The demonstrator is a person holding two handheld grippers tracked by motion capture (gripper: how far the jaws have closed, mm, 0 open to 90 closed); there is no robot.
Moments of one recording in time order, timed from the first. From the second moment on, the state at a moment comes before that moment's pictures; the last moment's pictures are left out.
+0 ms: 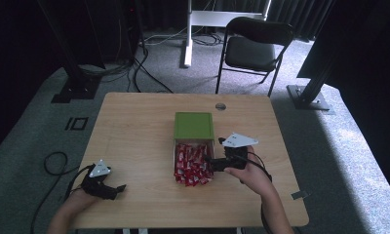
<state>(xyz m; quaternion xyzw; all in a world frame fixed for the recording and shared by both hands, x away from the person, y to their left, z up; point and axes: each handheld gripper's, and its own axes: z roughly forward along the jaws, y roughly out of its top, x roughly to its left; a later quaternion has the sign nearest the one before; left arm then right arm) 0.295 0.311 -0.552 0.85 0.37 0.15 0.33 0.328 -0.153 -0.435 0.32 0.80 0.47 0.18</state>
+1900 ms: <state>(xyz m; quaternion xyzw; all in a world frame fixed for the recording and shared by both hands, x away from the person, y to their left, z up) 0.295 0.311 -0.552 0.85 0.37 0.15 0.33 0.356 -0.068 -0.460 0.24 0.88 0.38 0.15</state>
